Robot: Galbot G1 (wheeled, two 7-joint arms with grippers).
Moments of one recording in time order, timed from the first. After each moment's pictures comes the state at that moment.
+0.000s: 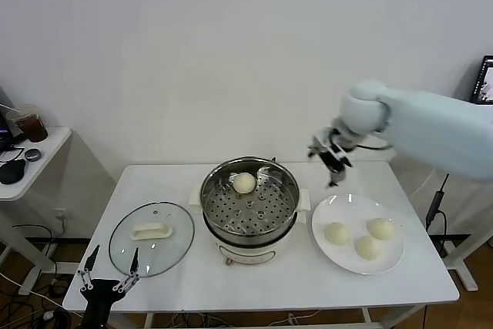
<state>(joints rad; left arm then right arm) 1.76 -1.29 -0.72 -1.95 -0.10 -0.34 -0.05 0.60 0.65 -1.32 1.52 0.12 -0.27 -1.13</state>
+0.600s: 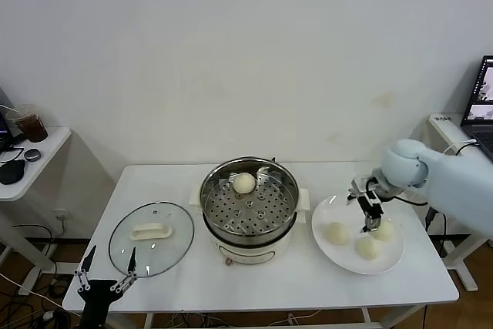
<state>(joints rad) 1.76 -1.31 -0.74 -1.95 -0.09 -0.34 -0.05 0.20 0.61 -1.06 1.43 -0.03 -0.26 -1.09</state>
